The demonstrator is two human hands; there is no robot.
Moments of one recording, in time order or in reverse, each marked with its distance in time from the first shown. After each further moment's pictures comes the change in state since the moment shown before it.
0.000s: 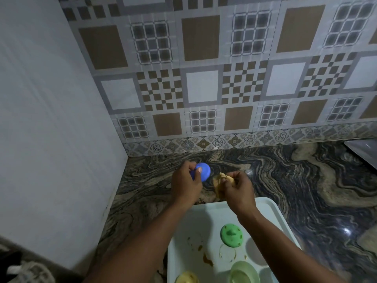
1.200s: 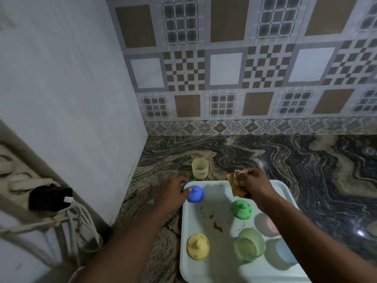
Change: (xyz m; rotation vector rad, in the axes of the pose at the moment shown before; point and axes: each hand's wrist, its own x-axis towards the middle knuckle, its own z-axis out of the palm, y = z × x) left_hand -0.076 -0.101 -0.070 0.281 -0.258 -0.019; right_hand -0.020 0.019 -0.022 0.066 -0.274 0.273
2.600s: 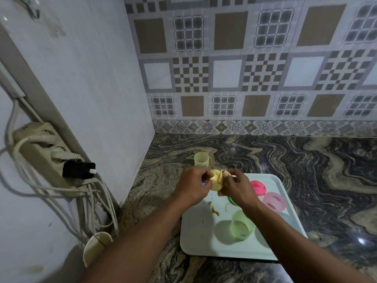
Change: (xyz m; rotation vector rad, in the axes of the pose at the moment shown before) left_hand -0.058 0.109 -0.020 -0.113 0.053 0.190; right_hand -0.089 0.007 0.024 -0.118 -0.091 -0.214
